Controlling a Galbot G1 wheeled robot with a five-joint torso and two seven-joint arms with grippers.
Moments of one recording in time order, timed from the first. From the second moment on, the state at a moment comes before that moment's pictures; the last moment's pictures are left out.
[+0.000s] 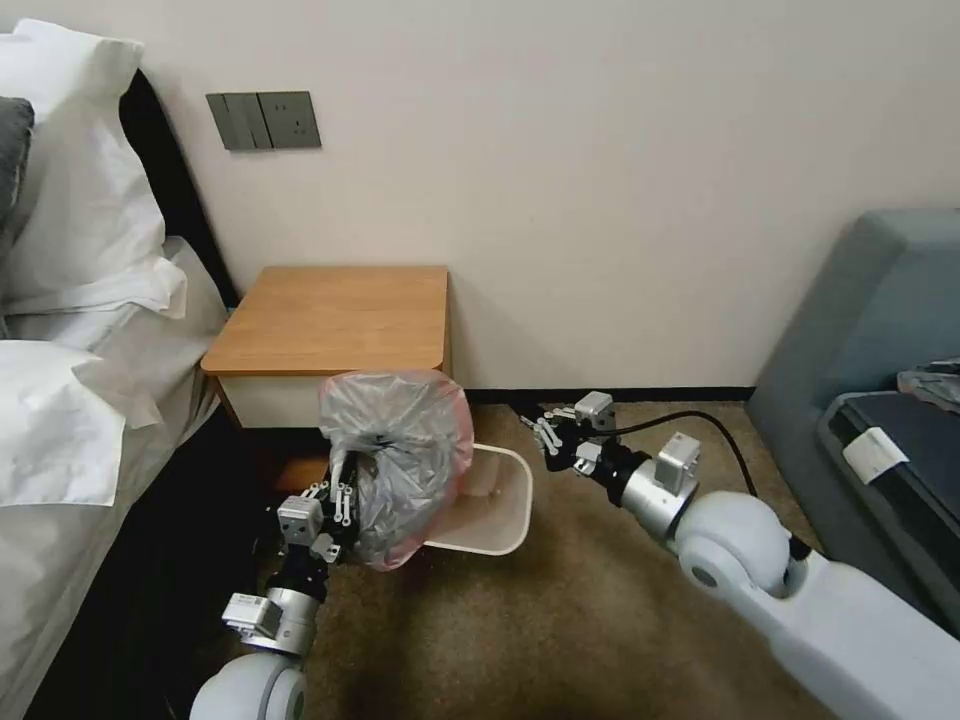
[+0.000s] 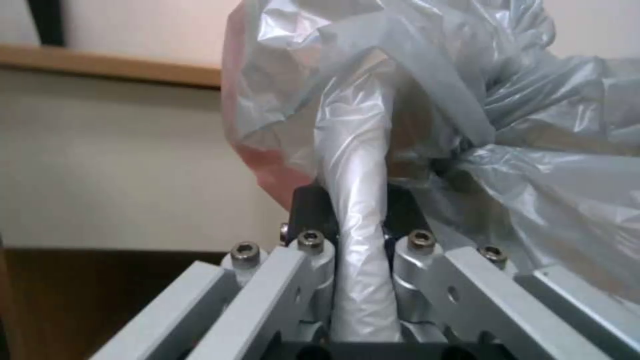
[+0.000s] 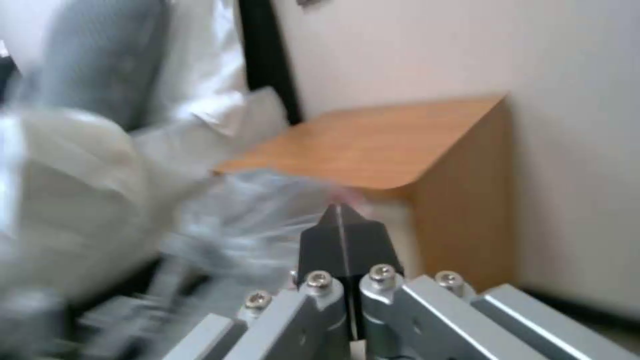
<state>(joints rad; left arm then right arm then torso) 1.56 -1.43 -0.58 -2.00 -0.28 -0.22 0.14 -0.99 0.80 -0.01 2.23 0.93 -0.21 0.09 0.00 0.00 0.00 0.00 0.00</state>
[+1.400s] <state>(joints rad) 1.54 -1.41 -0.57 -1.99 -0.32 -0.20 0.15 -0.98 1.08 -0.19 2.13 1.06 -0.35 0.29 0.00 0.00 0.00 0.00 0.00</state>
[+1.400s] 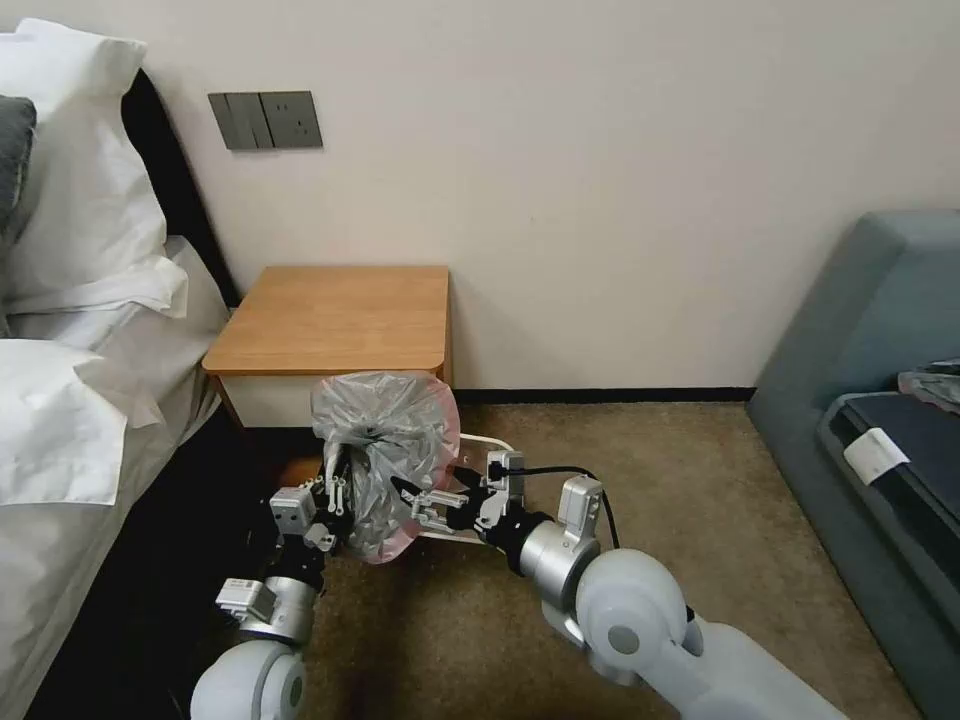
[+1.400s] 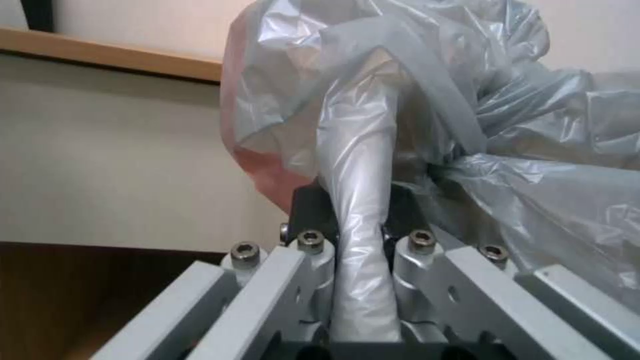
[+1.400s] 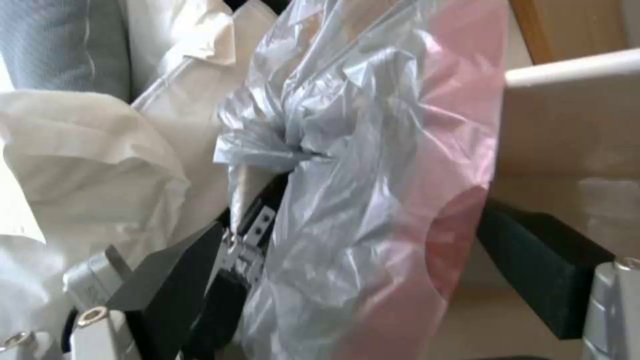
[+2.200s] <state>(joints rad) 1.53 -1.42 -0.57 -1.99 -0.30 -0.20 0.14 -0.98 1.12 -0.24 2.17 0.98 -0.42 0.54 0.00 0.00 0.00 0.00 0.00</state>
